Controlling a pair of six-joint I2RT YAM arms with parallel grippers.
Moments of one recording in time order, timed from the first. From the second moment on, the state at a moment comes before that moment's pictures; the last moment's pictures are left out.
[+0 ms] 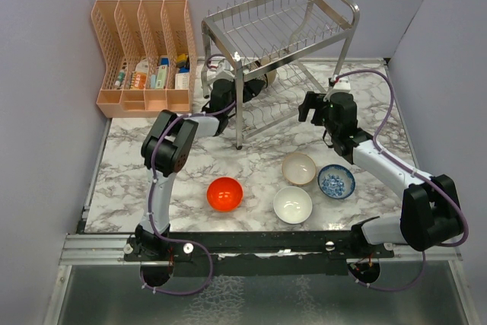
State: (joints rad) left arm -0.44 2.18 1.32 0.81 0.12 -0.91; right arm 0.34 1.35 0.81 0.19 0.19 0.27
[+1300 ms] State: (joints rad) left arm -0.44 2.32 1.39 1.05 0.04 -0.92; right arm 0.34 1.35 0.81 0.19 0.19 0.27
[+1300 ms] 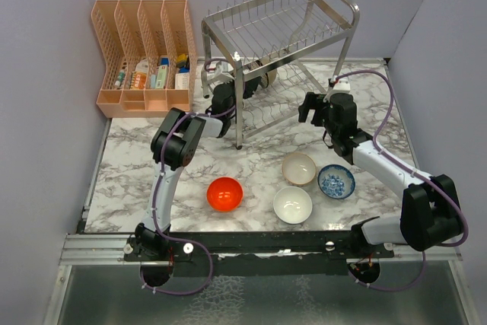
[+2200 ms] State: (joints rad) left arm -0.42 2.39 1.41 1.19 0.04 -1.01; right arm 0.34 1.35 0.81 0.19 0.18 0.27
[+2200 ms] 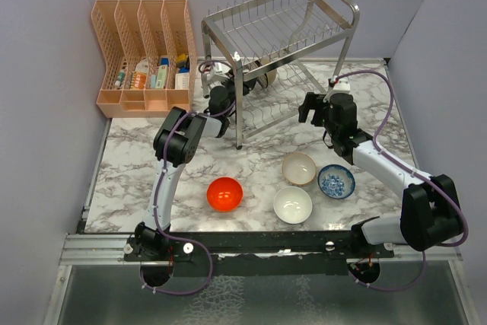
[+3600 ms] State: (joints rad) left arm -0.41 2.50 1.48 1.35 0.07 -1.14; right arm 0.34 1.35 0.80 0.20 0.18 0.27
